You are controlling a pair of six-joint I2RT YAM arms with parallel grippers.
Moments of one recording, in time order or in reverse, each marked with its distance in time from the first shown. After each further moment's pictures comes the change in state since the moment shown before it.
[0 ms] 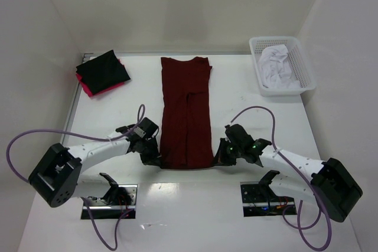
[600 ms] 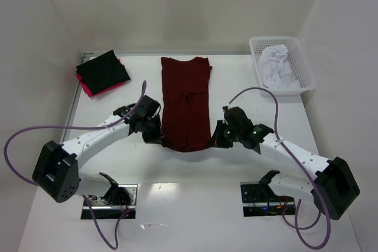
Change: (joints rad) left arm 0.057 0.043 0.321 -0.157 -0.076 0.203; right arm -0.050 0.034 0.252 -0.102 0.046 -0.093
